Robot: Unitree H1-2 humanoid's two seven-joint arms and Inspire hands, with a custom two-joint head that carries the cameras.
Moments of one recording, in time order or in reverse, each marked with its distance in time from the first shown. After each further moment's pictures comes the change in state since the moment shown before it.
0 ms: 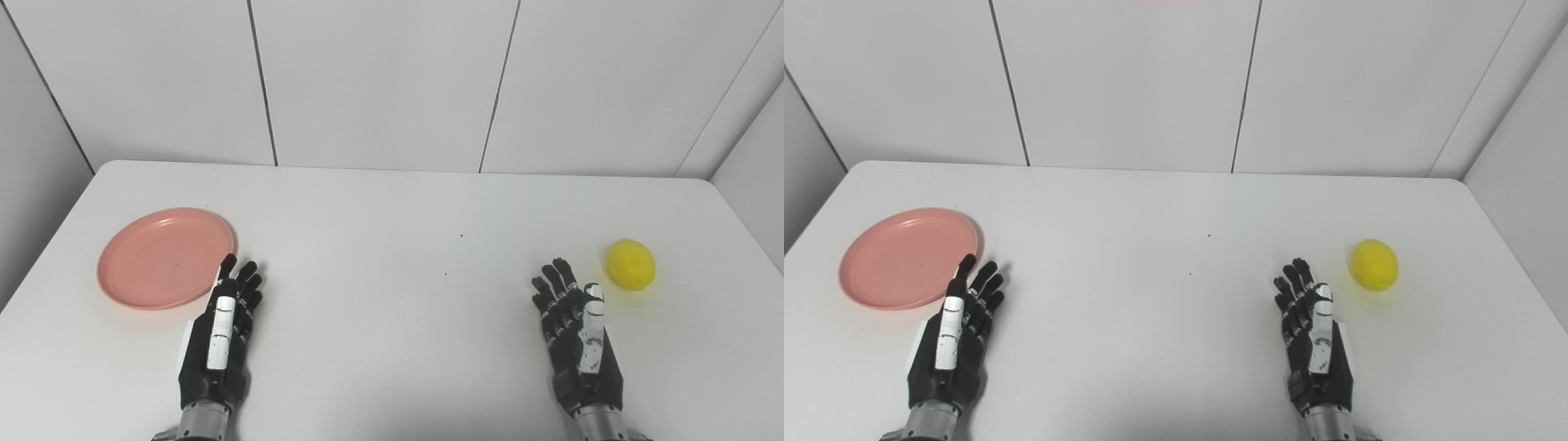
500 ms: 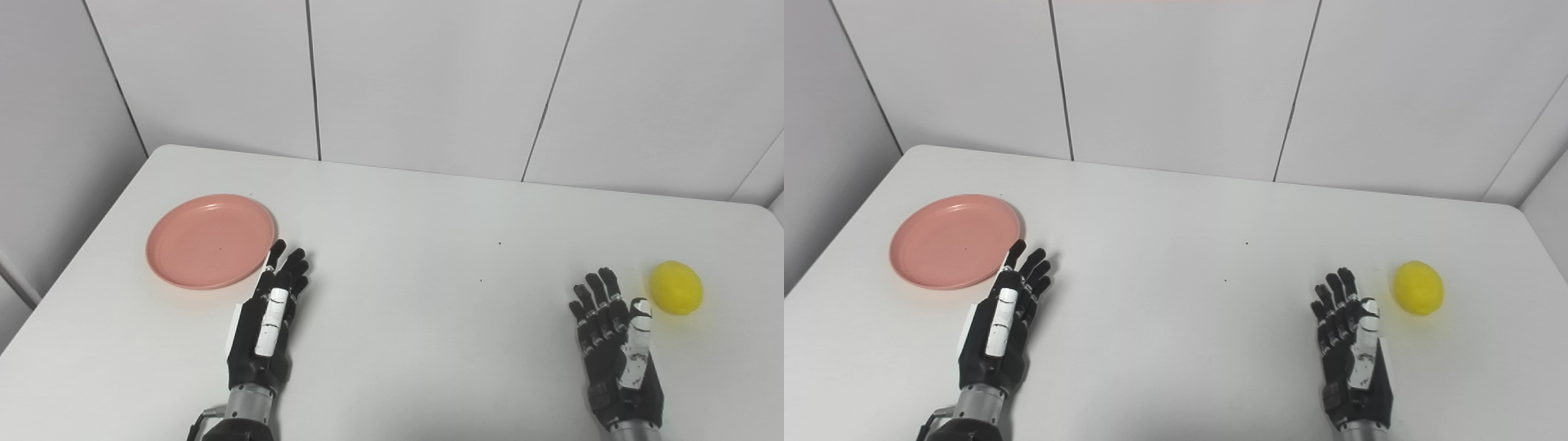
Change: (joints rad) left arm -0.008 -0.030 -0.033 0.085 0.021 -0.135 0.002; right arm -0.022 -0.030 -0.029 0.058 0.040 -0.050 0.056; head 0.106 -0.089
